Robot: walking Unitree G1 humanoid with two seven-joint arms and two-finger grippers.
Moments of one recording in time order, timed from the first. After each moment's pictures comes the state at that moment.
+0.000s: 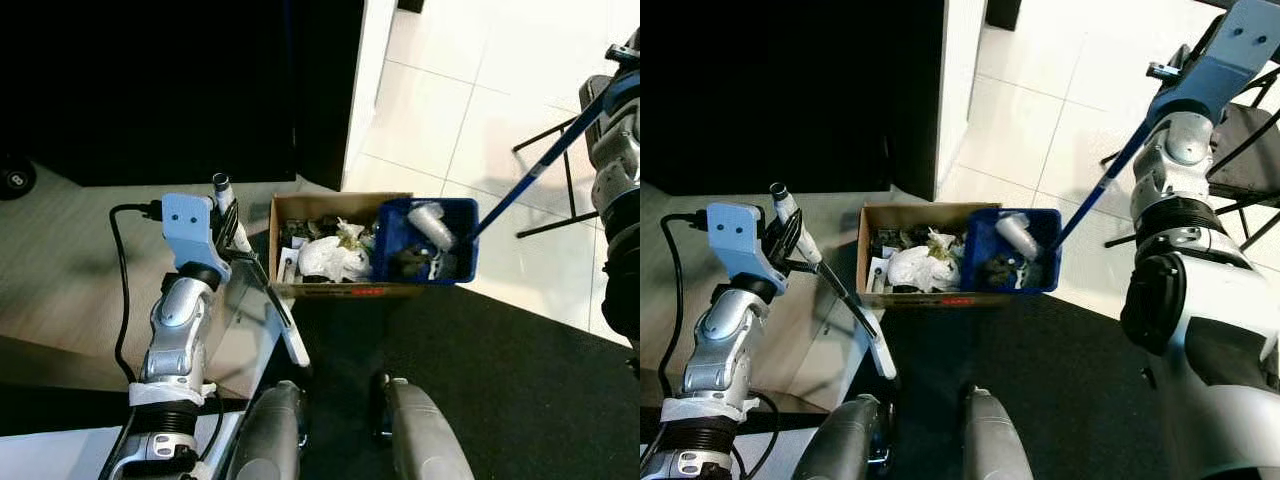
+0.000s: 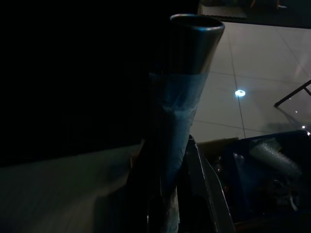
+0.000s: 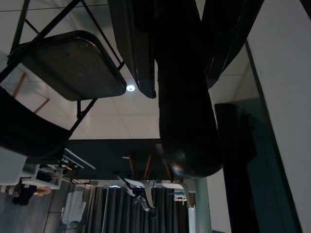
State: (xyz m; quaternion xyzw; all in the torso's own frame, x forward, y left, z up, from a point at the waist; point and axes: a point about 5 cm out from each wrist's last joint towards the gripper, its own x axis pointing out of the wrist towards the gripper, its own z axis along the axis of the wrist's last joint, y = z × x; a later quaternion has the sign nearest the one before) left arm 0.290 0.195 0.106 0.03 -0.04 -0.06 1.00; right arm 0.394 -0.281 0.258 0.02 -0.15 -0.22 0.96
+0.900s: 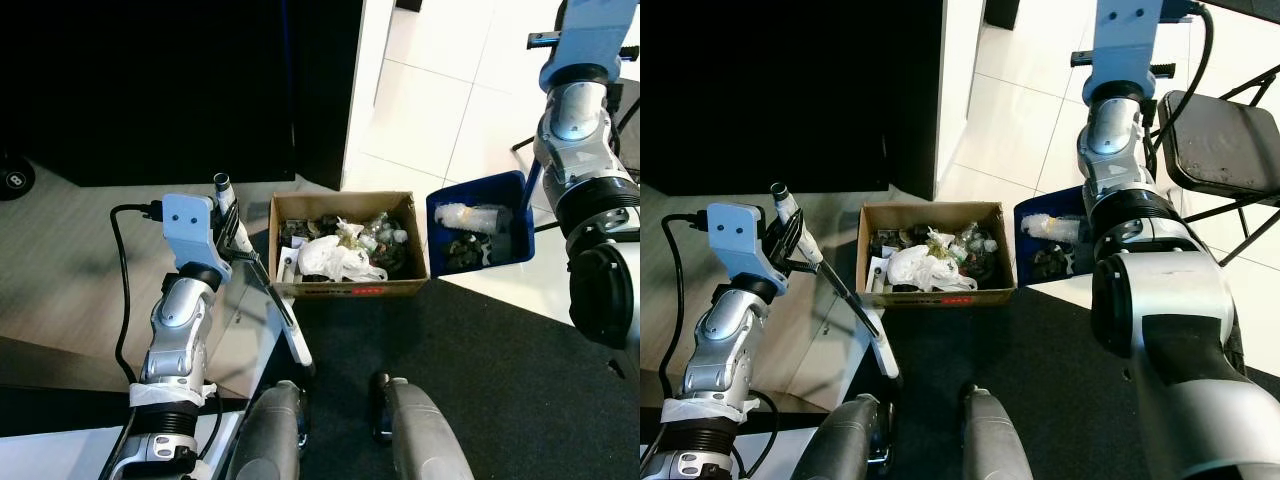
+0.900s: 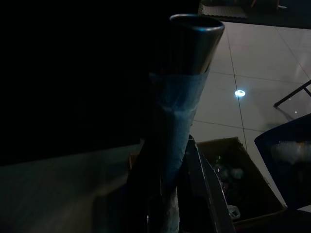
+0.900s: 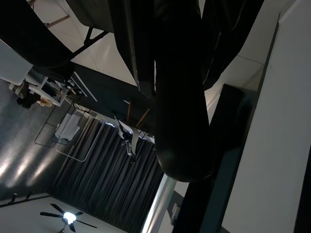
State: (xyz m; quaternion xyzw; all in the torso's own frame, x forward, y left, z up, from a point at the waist) left arm 0.288 0.196 0.105 0.03 -0.04 -0.06 1.00; right arm 0.408 -0.205 0.268 -0.18 -0.22 -0.16 0.95
